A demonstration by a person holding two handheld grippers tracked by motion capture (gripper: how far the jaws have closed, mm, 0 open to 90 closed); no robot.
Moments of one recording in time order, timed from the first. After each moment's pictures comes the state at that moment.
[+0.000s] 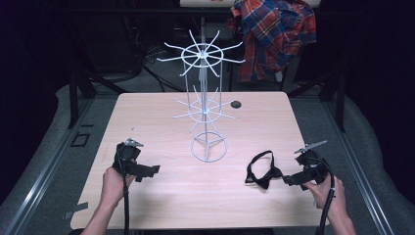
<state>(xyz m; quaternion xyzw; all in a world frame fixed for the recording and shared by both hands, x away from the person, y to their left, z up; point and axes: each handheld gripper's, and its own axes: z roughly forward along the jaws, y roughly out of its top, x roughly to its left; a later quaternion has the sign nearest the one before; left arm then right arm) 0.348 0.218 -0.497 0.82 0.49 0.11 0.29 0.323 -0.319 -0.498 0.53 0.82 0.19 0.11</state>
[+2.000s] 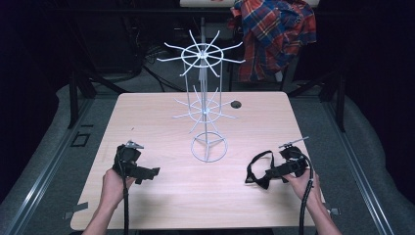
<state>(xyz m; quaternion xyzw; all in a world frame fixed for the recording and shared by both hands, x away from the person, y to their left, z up) 0.343 0.218 -0.501 0.82 0.49 0.11 0.28 0.363 -0.289 -0.535 0.56 0.80 0.23 0.03</state>
